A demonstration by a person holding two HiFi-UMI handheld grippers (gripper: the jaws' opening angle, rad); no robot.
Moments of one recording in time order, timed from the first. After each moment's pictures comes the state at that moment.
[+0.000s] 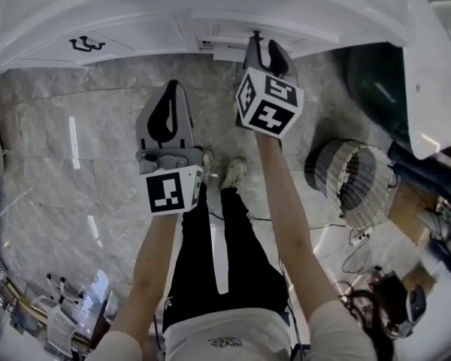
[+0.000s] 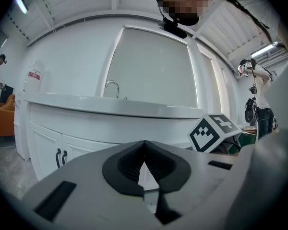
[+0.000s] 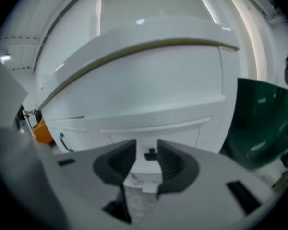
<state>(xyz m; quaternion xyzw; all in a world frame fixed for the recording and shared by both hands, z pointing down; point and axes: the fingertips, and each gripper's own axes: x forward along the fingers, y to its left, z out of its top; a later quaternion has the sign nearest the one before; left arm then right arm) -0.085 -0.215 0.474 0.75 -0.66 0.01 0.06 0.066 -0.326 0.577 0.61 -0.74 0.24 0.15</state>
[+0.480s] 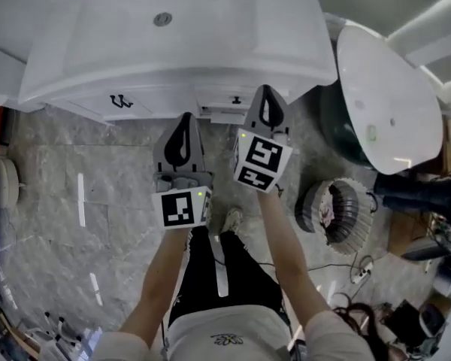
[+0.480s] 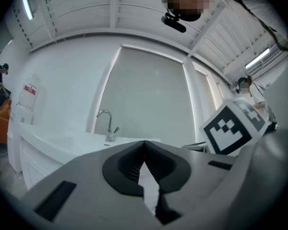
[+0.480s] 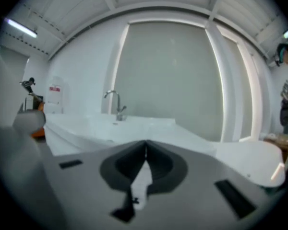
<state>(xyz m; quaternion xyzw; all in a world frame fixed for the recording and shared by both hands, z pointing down) -0.057 -0.217 0.297 0.76 -0.65 -0.07 -0.02 0.088 -0.301 0.332 0.65 -0.75 0.04 0.08</state>
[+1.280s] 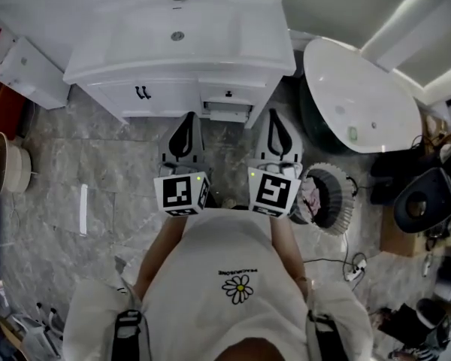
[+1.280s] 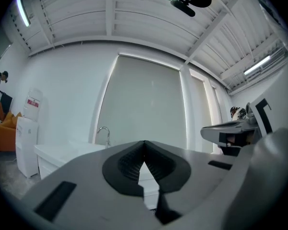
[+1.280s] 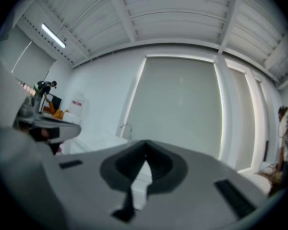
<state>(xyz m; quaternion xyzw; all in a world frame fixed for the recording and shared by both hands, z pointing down) -0.022 -0.048 0.154 0.76 -0.65 -0.06 -0.01 0.137 -0.066 0.133 0.60 -0.79 -0.10 0.06</state>
